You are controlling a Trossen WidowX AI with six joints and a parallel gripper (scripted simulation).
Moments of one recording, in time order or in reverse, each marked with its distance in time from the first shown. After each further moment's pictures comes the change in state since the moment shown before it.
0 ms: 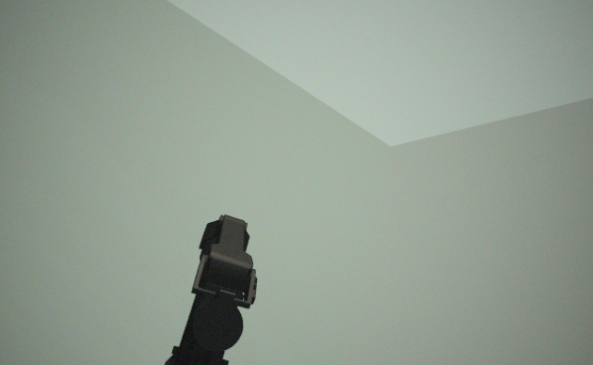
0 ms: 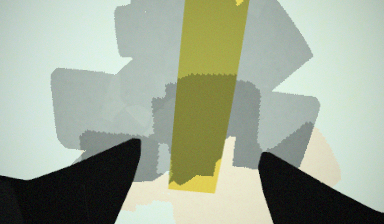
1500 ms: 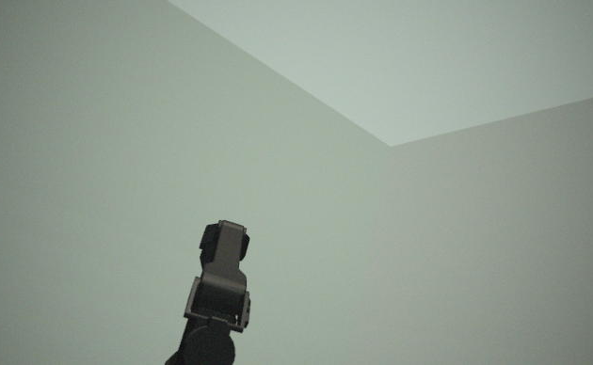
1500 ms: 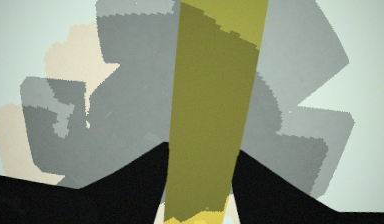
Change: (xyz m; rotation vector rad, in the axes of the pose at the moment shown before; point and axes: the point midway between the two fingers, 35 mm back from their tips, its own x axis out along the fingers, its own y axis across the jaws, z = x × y) arm 0.032 0.001 0.000 0.000 0.000 0.000
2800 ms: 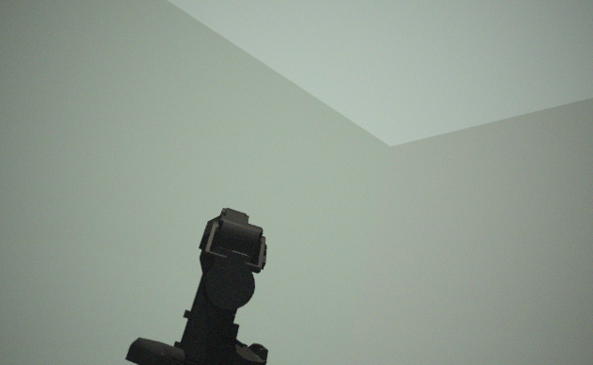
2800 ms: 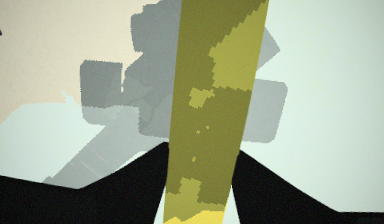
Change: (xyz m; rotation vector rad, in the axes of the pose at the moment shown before) arm -0.079 -0.003 0.003 0.000 0.004 0.003
